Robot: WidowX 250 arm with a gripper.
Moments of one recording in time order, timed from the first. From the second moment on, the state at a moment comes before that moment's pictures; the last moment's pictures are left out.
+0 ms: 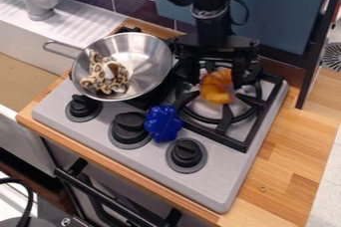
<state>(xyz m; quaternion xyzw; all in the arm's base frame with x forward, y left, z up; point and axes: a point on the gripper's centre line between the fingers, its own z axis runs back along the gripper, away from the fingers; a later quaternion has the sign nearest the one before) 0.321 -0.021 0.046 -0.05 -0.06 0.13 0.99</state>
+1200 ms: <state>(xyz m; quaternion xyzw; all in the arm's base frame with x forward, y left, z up) 0.293 0.064 0.098 -0.09 -0.07 0.13 0.99</state>
